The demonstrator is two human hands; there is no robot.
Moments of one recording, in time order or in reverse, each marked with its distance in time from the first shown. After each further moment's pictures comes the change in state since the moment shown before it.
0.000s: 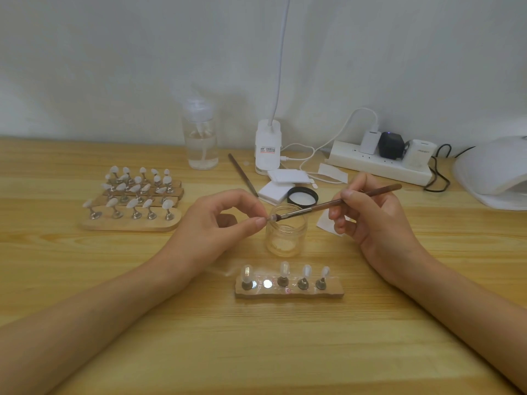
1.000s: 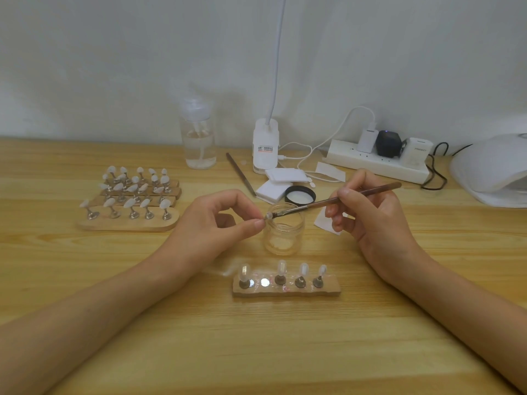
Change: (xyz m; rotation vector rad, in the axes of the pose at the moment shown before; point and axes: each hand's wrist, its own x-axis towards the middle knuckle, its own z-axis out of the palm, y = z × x) left_hand 0.000 0.003 0.002 0.020 0.025 -0.060; right_hand -0.001 0.001 -0.001 -0.064 0.020 -0.049
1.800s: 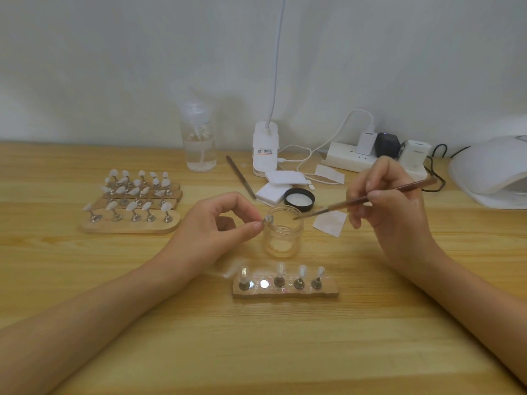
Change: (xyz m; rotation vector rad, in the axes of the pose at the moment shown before) left_hand 0.000 -0.001 0.000 -0.004 -0.013 -0.001; right_hand 0.009 -0.011 -0.017 0.051 -0.097 -0.204
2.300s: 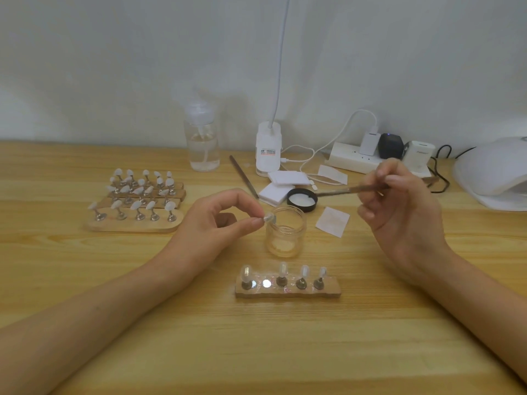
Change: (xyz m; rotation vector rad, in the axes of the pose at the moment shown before) left_hand 0.000 0.002 -0.002 -0.029 0.001 0.068; right_hand -0.002 -0.005 0.000 0.197 0.133 0.140
